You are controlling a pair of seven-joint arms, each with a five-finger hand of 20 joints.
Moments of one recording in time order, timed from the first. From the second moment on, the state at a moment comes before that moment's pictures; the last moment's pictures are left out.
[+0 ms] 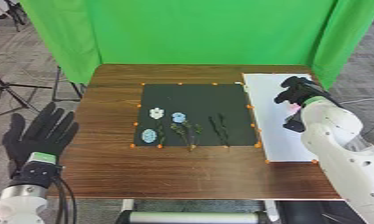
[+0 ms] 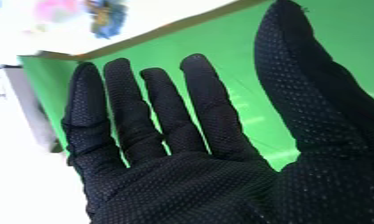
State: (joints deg) left arm 136.0 -53.6 -102.7 -127.7 3.7 14.8 25.4; right arm -78.8 -52.3 74.7 -97.9 -124.6 -13.6 32.5
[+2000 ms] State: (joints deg) left arm 134.8 -53.9 -100.8 -127.0 3.9 14.8 23.8; right arm -79.6 -57.9 63.5 -107.5 -123.6 -0.9 25.7
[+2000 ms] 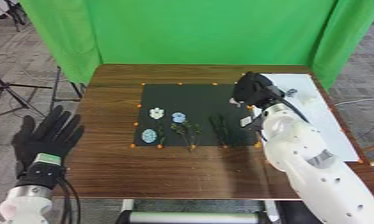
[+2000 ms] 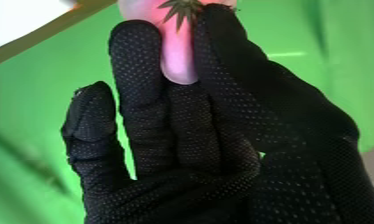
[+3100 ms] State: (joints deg) left arm 131.6 -53.6 -99.3 -126.2 4.1 14.9 21.8; right arm -72.9 -69.2 50.6 -95.4 -129.6 -4.8 23.5
